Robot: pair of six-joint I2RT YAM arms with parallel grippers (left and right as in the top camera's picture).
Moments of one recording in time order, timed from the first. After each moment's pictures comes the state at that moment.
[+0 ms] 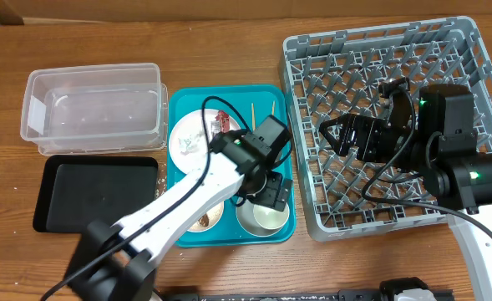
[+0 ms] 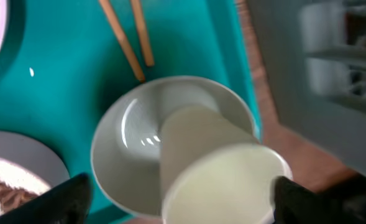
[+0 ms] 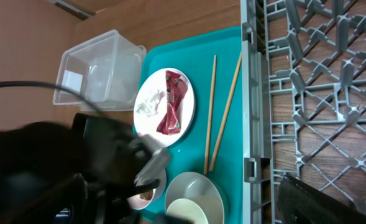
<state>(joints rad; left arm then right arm) -0.73 1.68 1.28 -1.04 0.16 -0.43 0.12 1.15 1.23 -0.90 -0.54 0.36</state>
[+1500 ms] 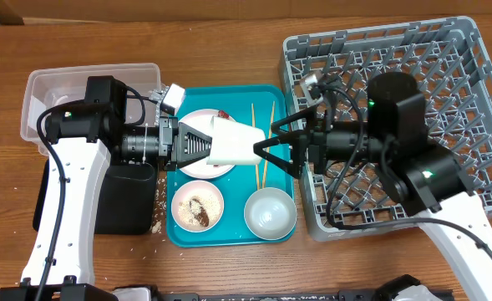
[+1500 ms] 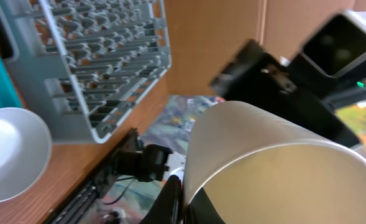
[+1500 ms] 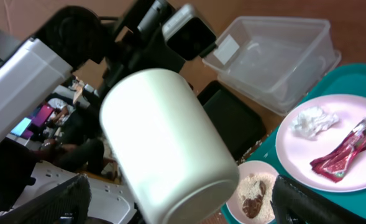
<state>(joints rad) 0.02 1.48 1.37 -1.38 1.36 0.03 0.41 1.22 1.23 -0.49 -0.92 0.36</state>
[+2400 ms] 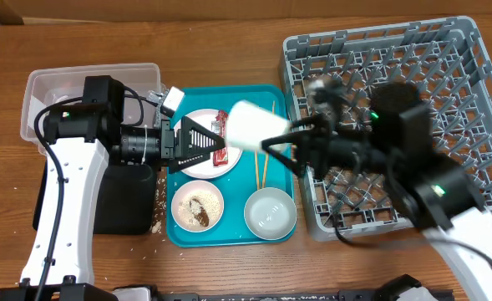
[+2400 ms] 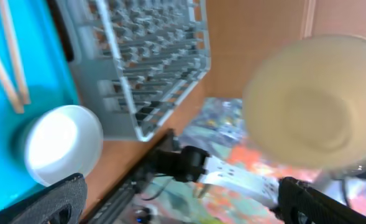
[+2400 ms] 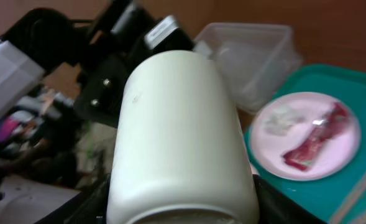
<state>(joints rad) 0.04 1.48 1.37 -1.37 1.20 0.05 0.43 1.13 1.23 -0.61 -0.69 0.36</state>
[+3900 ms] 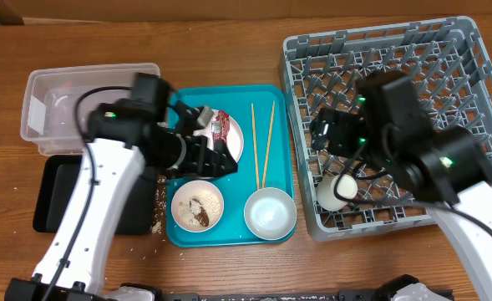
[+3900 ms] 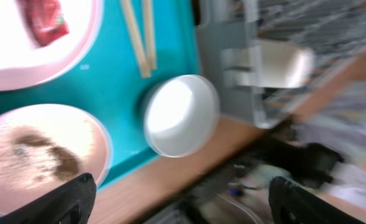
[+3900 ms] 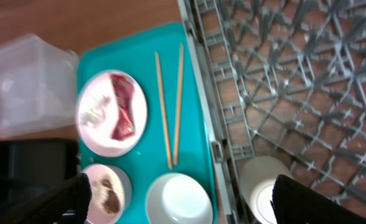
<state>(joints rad) -0.22 1.48 1.37 -1.28 0.58 -0.12 0.43 1.29 1.53 -1.18 -0.01 0.62</state>
